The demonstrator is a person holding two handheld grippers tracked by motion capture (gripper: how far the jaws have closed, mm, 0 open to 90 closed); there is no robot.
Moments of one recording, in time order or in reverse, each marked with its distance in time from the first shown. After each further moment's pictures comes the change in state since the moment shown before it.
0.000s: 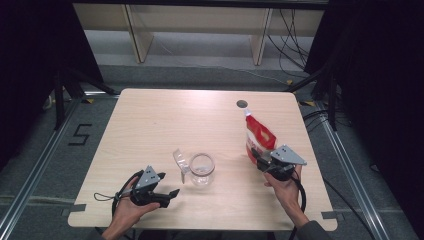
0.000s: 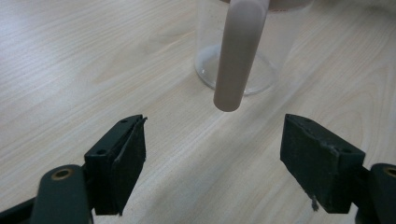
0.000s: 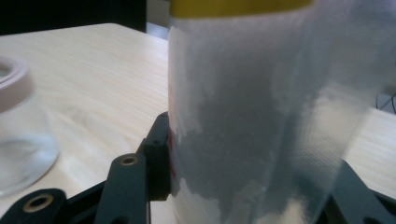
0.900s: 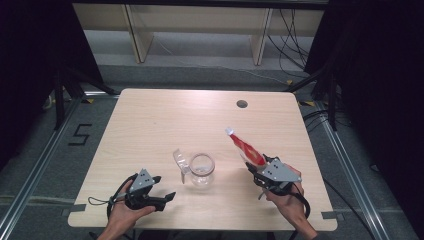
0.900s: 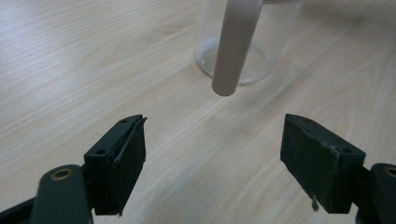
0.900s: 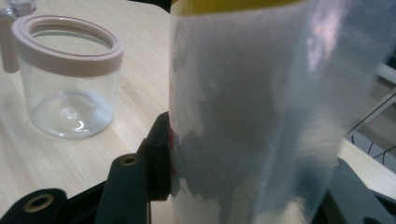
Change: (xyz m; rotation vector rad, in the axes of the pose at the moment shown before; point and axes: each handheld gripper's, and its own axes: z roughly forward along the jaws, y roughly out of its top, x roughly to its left) left arm 0.000 -0.009 -0.011 -0.020 0.003 -0.035; right arm 0.034 0.012 -0.035 0.027 0.076 -0.287
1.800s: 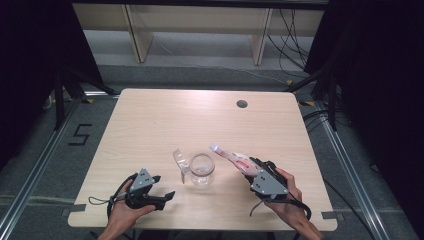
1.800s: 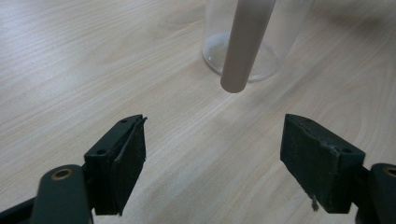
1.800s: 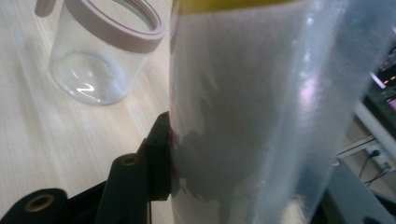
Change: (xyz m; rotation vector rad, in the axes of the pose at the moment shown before) left arm 0.002 -0.002 0.002 -0.004 0.010 -0.010; right arm 0.022 0.010 -0.006 0.056 0.016 -0.290
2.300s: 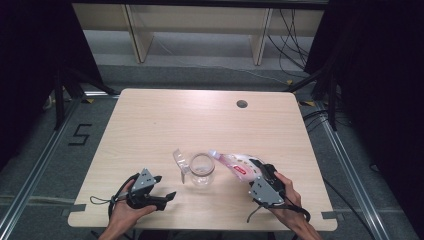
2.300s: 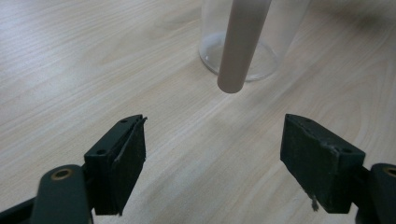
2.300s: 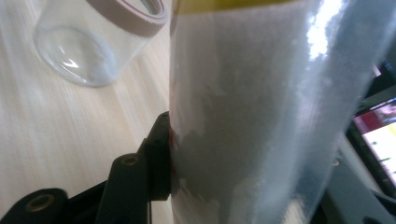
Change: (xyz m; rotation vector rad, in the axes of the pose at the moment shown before) left arm -0.002 0.000 0.002 0.021 -0.008 0.013; right arm 0.011 -0.006 0.001 0.017 -0.075 -0.144
